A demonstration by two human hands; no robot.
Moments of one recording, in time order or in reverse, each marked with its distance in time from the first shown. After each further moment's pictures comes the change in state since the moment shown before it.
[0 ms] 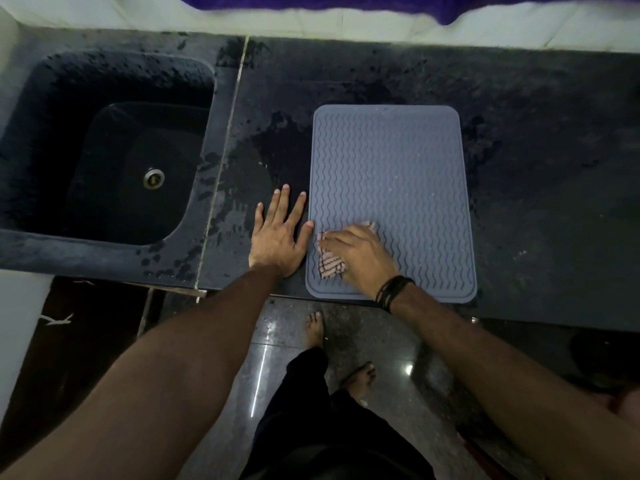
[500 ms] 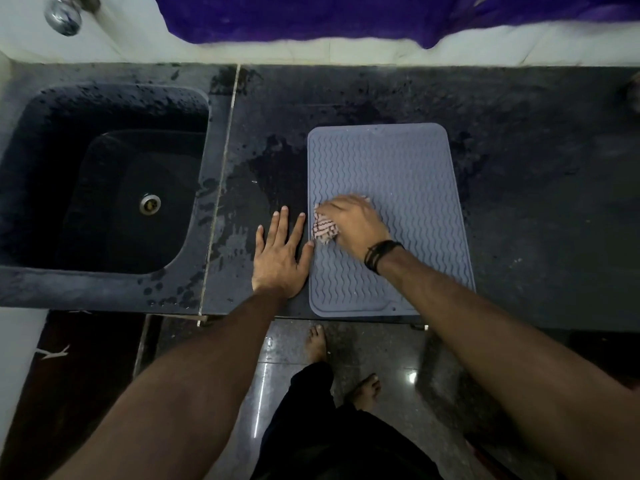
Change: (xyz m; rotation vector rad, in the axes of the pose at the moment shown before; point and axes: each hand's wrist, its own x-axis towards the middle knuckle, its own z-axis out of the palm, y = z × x) left_hand 0.000 0.002 -0.003 0.015 -0.017 -0.011; right_hand 0.075 0.022 -0.030 -0.030 -0.034 0.121
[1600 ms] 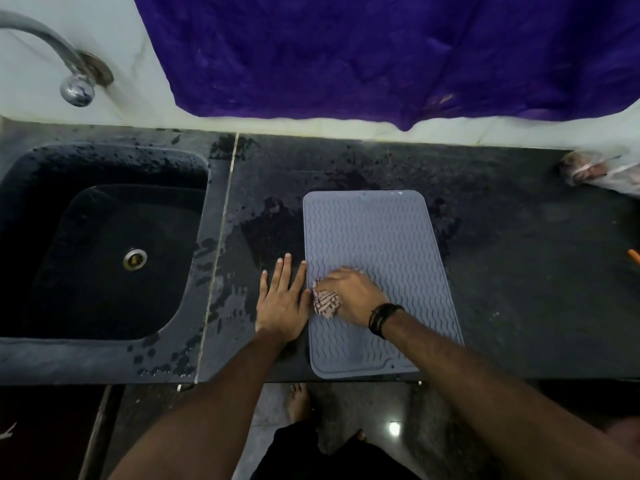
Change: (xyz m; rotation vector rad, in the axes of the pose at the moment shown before) left_hand 0.031 -0.003 -0.008 -0.019 -0.051 0.081; right_hand -0.002 -0.010 -0.005 0.047 -0.173 0.044
